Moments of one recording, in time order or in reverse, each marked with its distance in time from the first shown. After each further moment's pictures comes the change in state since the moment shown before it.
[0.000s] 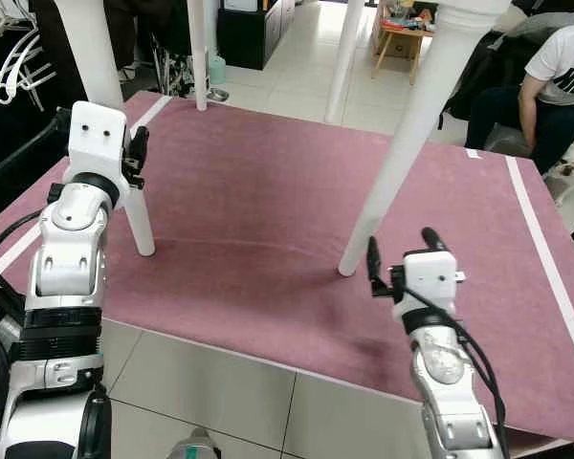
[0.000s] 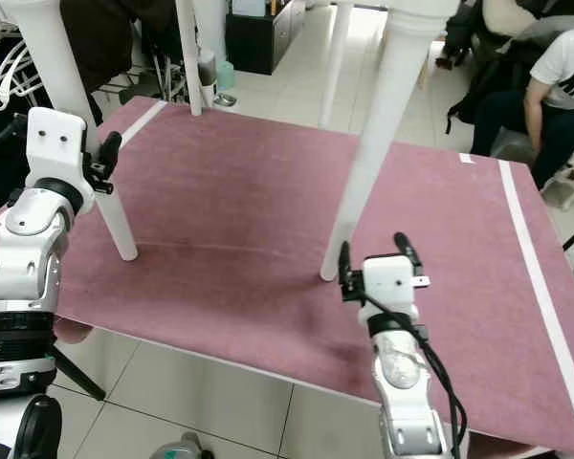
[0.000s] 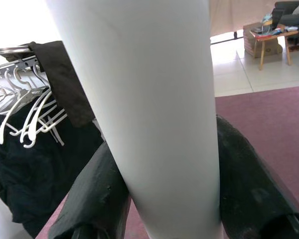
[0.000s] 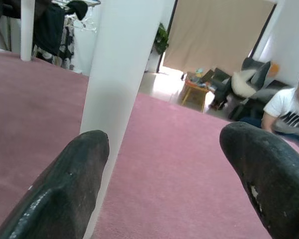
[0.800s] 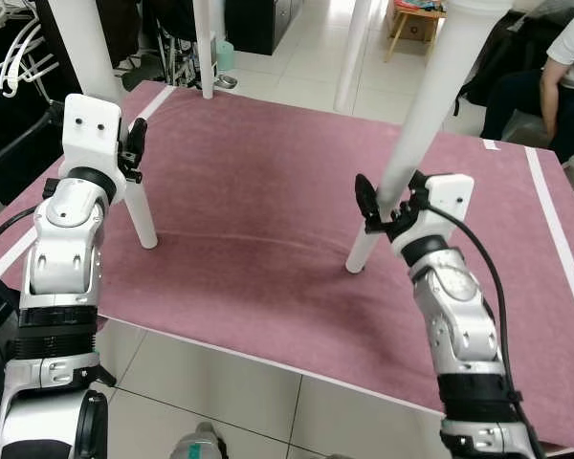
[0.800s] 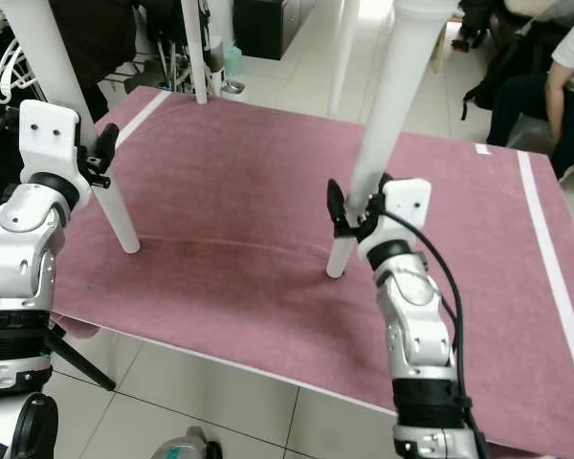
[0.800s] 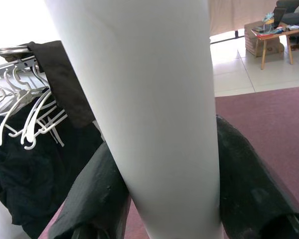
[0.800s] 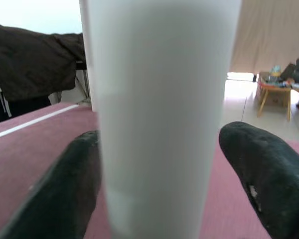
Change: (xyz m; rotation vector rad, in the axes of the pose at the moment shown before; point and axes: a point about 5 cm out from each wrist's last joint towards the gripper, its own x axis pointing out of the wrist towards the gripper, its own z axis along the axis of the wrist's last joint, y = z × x) left arm -0.001 0.001 0.006 -0.019 -0.033 -0.007; right arm 0.072 -0.001 0.040 0.214 -0.088 0.230
